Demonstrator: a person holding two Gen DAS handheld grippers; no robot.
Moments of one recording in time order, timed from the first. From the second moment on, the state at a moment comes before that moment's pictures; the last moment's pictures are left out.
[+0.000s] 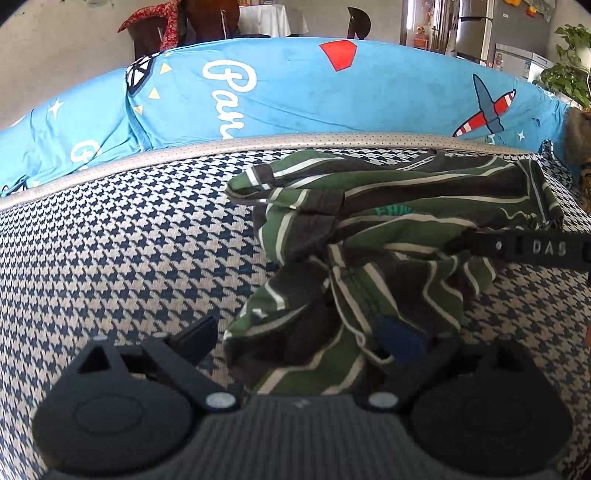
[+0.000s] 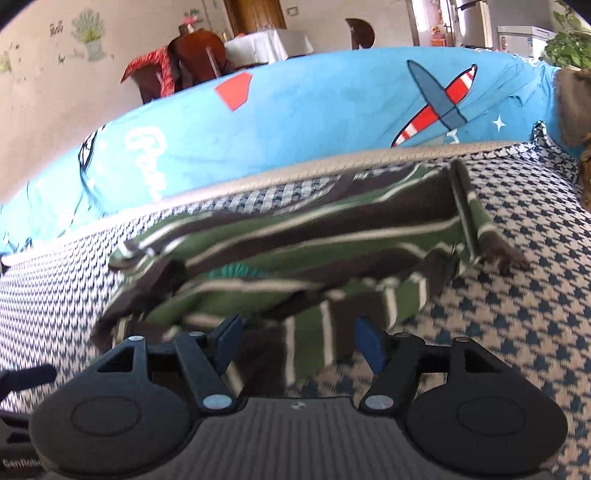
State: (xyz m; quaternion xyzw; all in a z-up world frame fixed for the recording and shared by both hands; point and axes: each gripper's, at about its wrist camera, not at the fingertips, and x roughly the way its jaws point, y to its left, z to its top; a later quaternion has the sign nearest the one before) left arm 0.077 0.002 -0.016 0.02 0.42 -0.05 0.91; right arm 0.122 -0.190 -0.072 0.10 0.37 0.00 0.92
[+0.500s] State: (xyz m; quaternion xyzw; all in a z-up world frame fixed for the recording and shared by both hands) left arm 0.051 0.008 -0.028 0.01 0.43 -0.01 0.90; right arm 0.104 -0.171 -0.076 0.08 0.41 -0.04 0.91
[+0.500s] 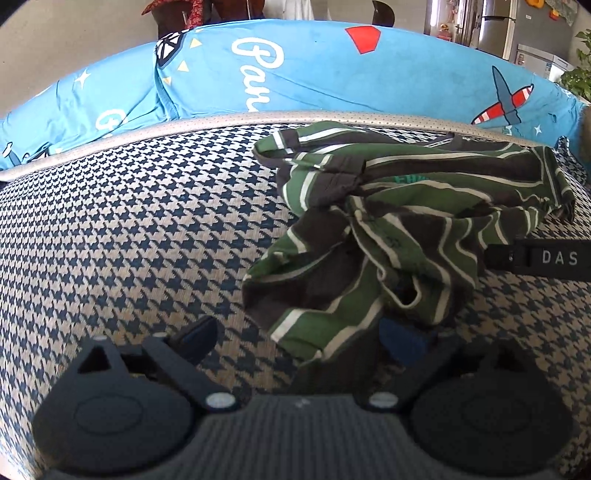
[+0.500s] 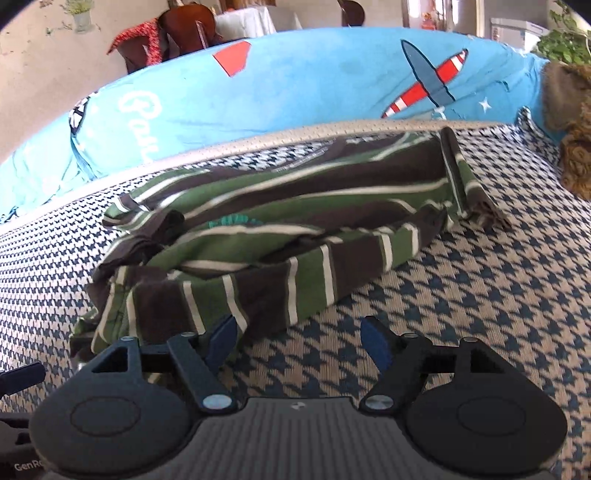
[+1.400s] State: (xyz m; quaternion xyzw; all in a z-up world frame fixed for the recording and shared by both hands) left arm 0.050 -0.018 -0.033 0.02 0.44 -0.05 0.90; right arm 0.089 -0.190 -0.066 0.07 0.43 -0.09 0.90
